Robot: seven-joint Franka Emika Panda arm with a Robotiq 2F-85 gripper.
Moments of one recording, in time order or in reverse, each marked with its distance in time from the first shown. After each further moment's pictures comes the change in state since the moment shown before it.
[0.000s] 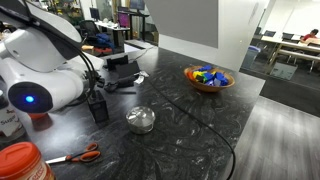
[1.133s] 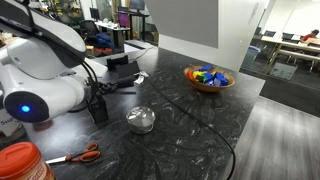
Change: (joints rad) arm -0.016 -0.011 -0.017 -0.037 0.066 0.000 -0.030
